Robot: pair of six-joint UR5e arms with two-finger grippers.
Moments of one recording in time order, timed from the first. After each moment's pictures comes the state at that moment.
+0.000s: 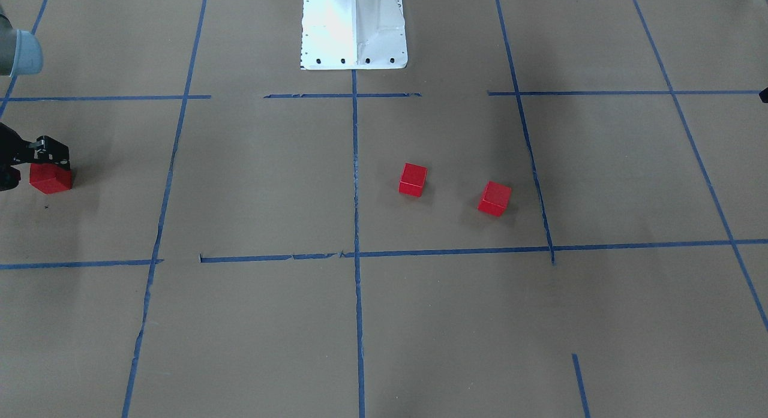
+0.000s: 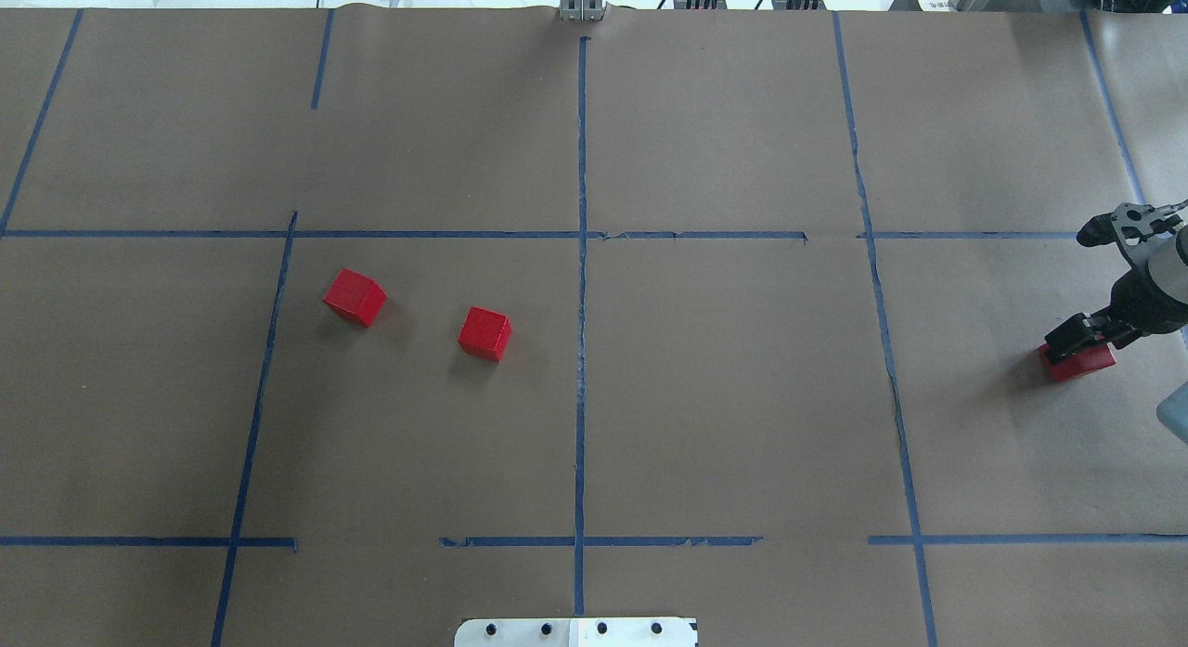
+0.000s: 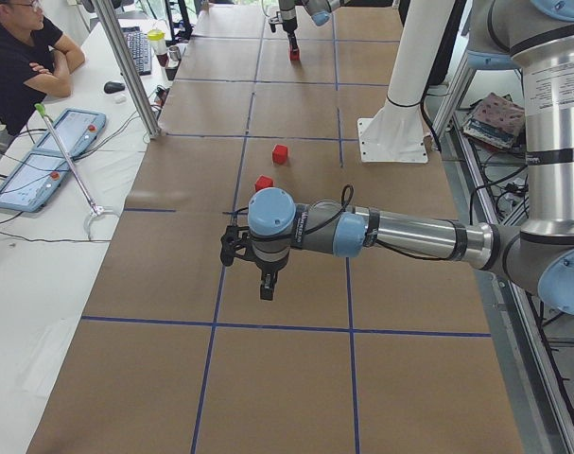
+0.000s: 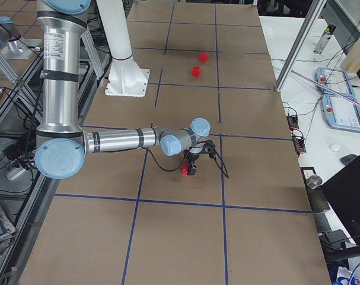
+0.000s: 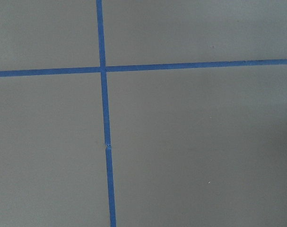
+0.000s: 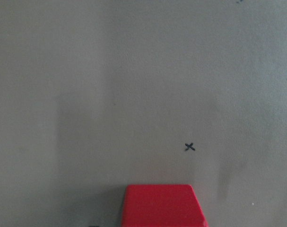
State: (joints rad) left arm -1.54 -1.40 -1.88 -1.58 -2.47 -0.05; right arm 1.01 -1.64 1.65 -1.28 2.25 0.40
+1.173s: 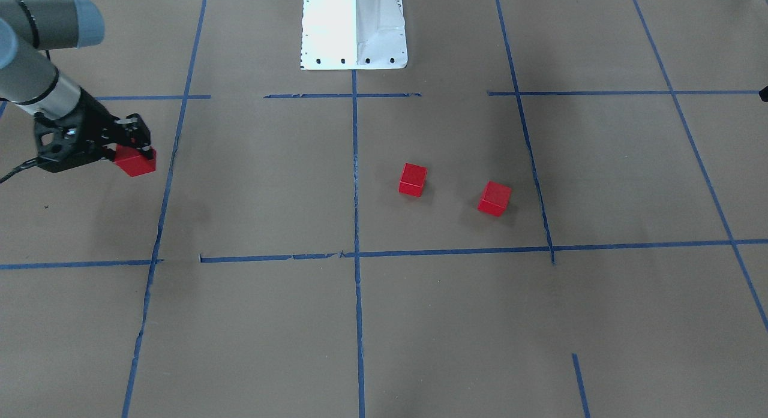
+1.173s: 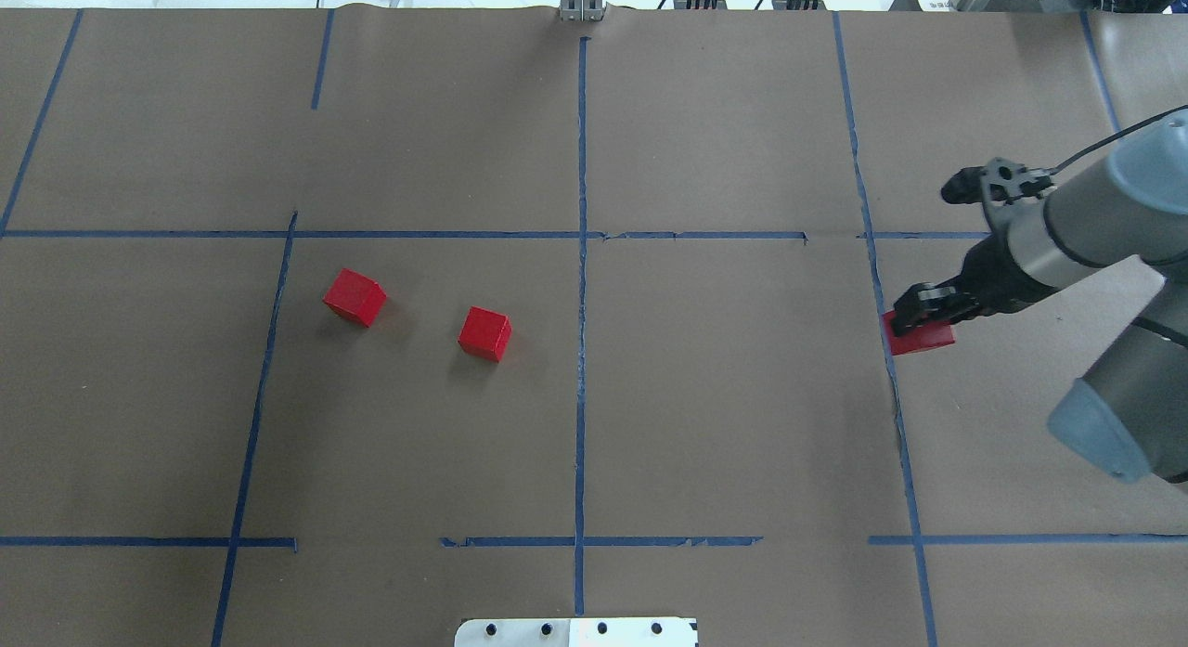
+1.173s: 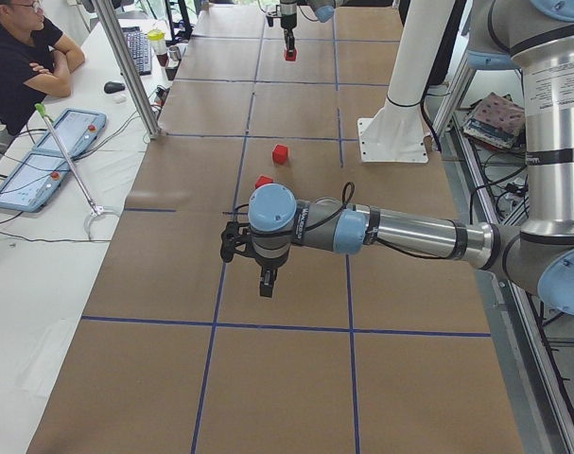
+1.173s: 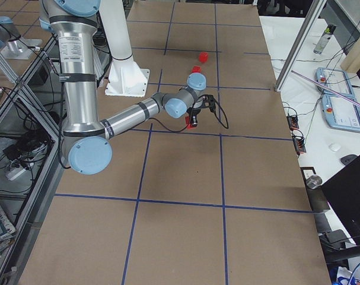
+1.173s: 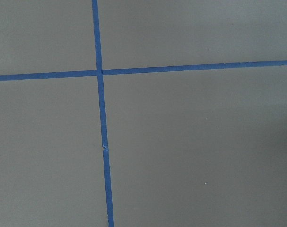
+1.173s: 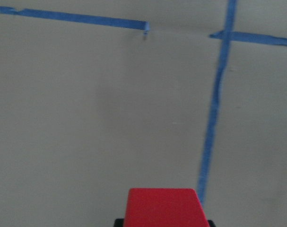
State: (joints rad) left arm -1.54 -1.40 -1.89 -1.58 -2.47 -0.05; right arm 0.80 -1.44 1.92 -1.30 2.22 0.88
